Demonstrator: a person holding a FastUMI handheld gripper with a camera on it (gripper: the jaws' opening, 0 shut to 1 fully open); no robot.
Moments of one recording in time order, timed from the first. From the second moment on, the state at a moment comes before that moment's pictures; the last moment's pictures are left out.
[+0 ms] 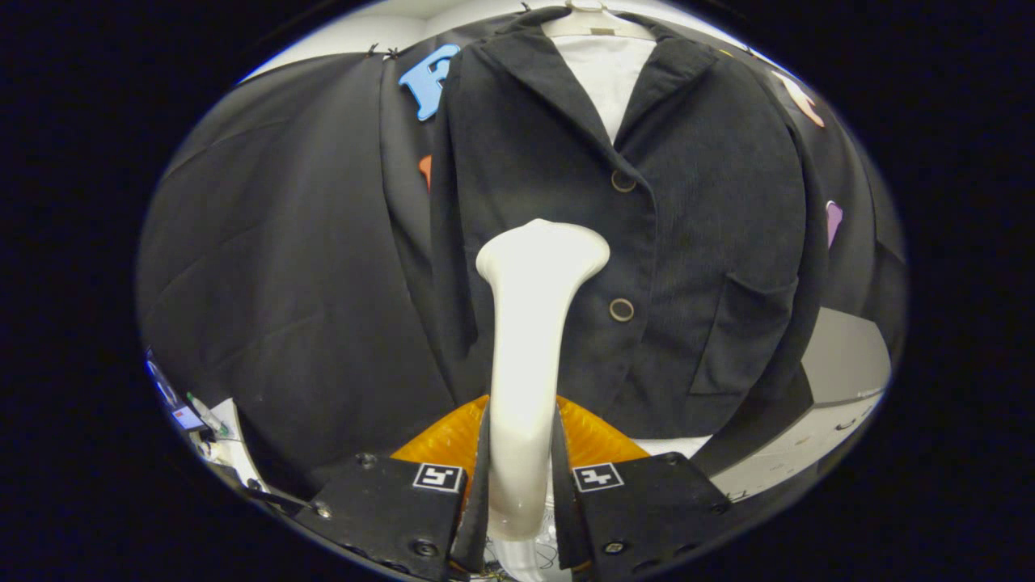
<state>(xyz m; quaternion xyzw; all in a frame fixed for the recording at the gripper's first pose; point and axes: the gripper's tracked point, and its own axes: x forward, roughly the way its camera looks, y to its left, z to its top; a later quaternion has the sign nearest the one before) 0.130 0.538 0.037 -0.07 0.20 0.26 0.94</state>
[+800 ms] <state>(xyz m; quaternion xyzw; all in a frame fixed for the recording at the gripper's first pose) 0.123 0.521 -0.047 -0.10 0.28 0.25 0.92</state>
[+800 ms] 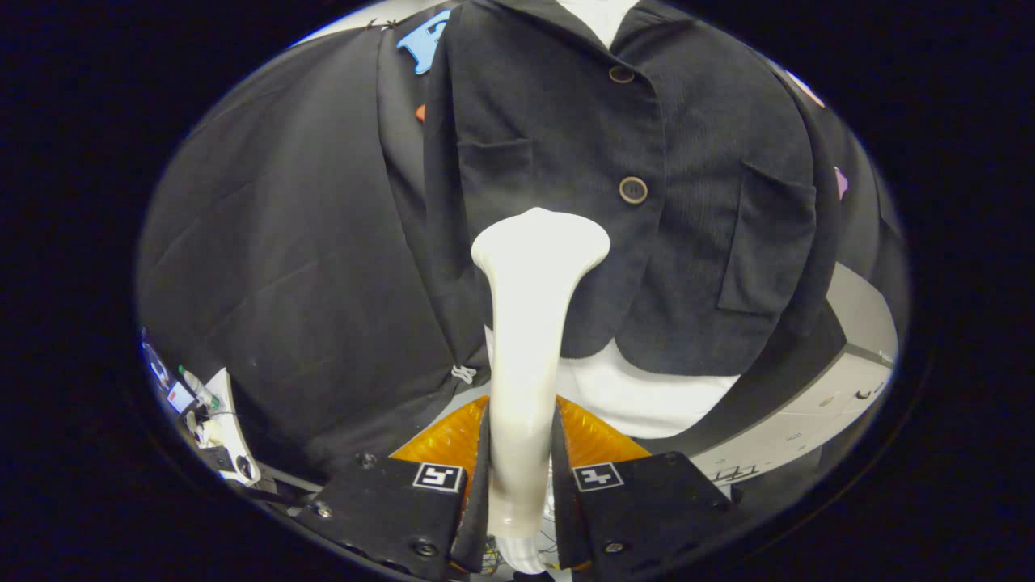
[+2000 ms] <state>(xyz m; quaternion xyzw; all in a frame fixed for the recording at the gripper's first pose) 0.074 0.416 -0.054 -0.08 0.27 0.23 0.93</state>
